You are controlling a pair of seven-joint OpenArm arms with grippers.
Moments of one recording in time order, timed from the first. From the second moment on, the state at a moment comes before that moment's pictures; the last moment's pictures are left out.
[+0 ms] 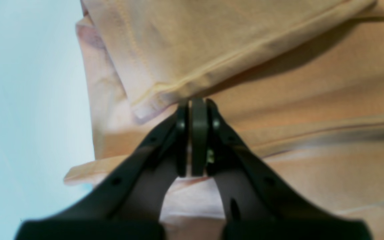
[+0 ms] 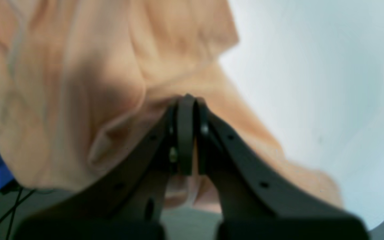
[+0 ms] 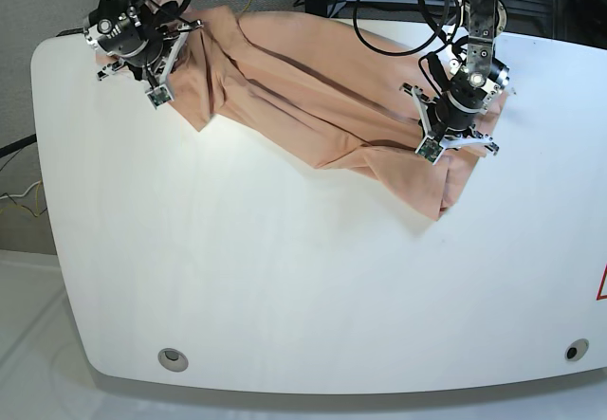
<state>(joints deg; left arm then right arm) 12.8 -9.2 -2.0 92.4 16.4 -27.7 28.8 -25.6 4.8 21.2 112.3 4.6 40.1 -63.4</state>
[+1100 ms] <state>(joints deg) 12.8 -9.2 -2.2 92.3 16.3 -27.7 28.8 -18.7 5.3 22.0 95.8 10.9 39.8 -48.2</state>
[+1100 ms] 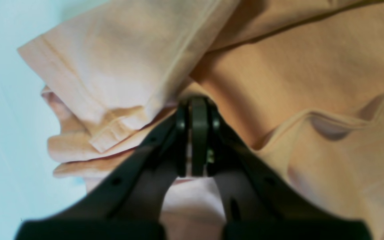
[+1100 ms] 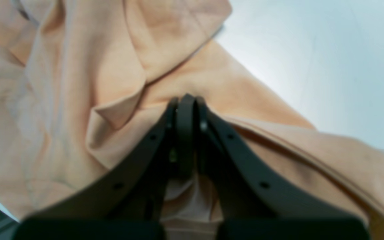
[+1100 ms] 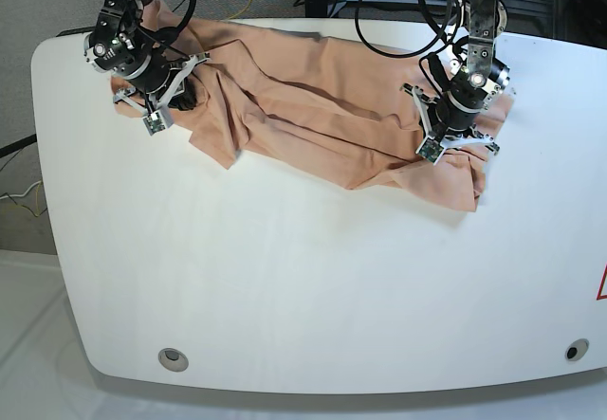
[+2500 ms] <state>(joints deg) 10.1 -16.9 -5.5 90.6 17.7 -28.8 33.0 1.5 5.4 11.2 81.1 0.6 36.0 -47.9</state>
